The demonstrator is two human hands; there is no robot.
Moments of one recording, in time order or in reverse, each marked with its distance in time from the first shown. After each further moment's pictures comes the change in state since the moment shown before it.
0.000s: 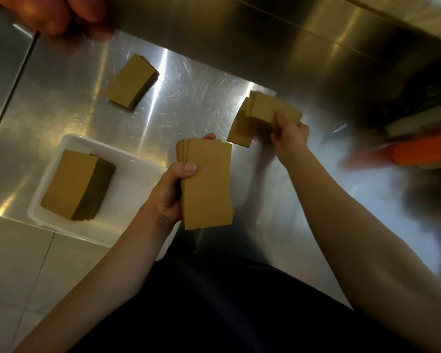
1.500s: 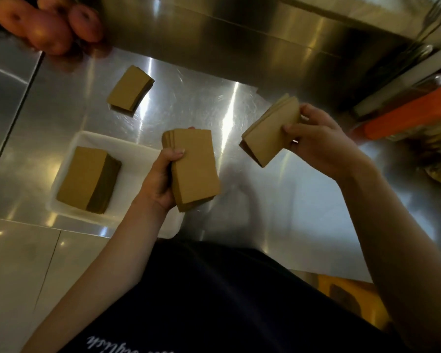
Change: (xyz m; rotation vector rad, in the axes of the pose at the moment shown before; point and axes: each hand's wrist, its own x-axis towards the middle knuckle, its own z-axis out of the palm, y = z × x) left_hand -0.043 0.002 -0.005 0.051 0.102 0.052; right_hand -0.161 -0.041 -0.093 -0.201 -0.627 -0.188
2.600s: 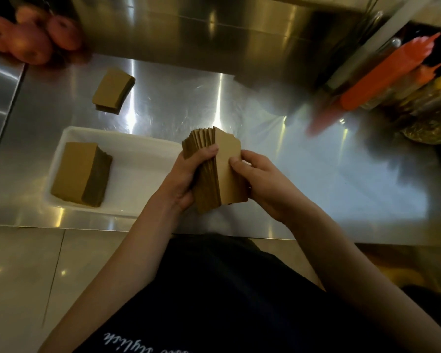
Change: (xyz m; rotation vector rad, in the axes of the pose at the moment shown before) left_hand -0.035 -0.045 0.050 0.333 0.091 -0.043; right_hand -0.099 0.083 0.086 -0.162 0.042 0.108
